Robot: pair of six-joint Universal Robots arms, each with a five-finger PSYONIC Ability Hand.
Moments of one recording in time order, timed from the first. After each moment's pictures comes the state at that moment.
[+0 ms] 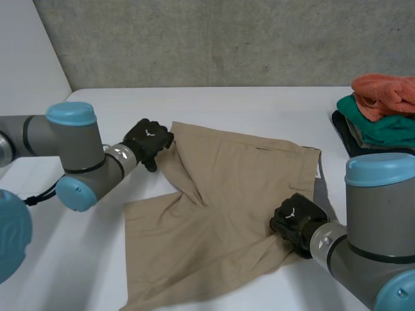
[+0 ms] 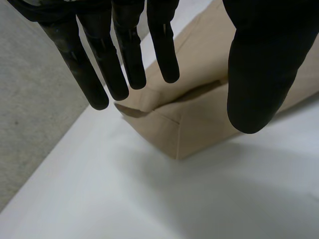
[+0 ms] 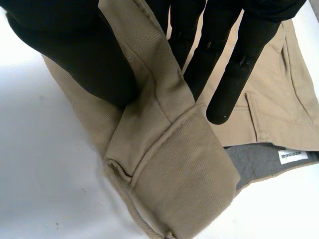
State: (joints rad) left arm 4.37 -2.48 -0.97 3.14 -1.26 3.76; right arm 2.05 -1.18 1.72 0.13 1.50 2.29; left_hand 0.60 0.61 0.61 0.61 0.43; right_hand 1.12 1.18 1.19 1.20 1.02
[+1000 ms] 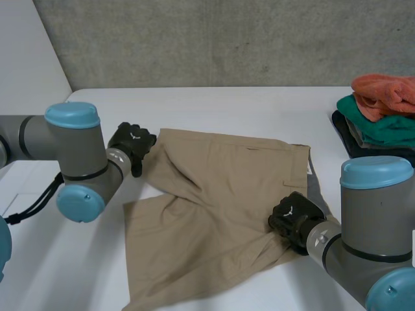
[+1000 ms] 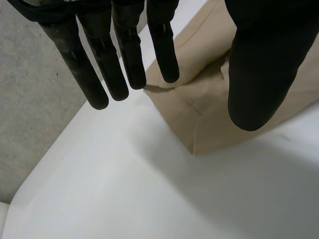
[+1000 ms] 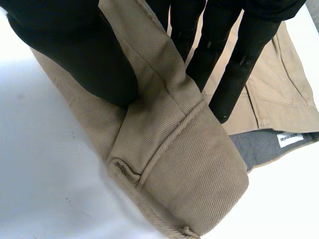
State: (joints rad) left arm 4.32 -2.34 -1.14 3.15 -1.56 3.75; right arm 2.05 -1.14 1.71 0.08 1.51 2.29; left_hand 0.59 0.60 0.60 0.59 0.42; right_hand 1.12 1.18 1.19 1.20 1.02
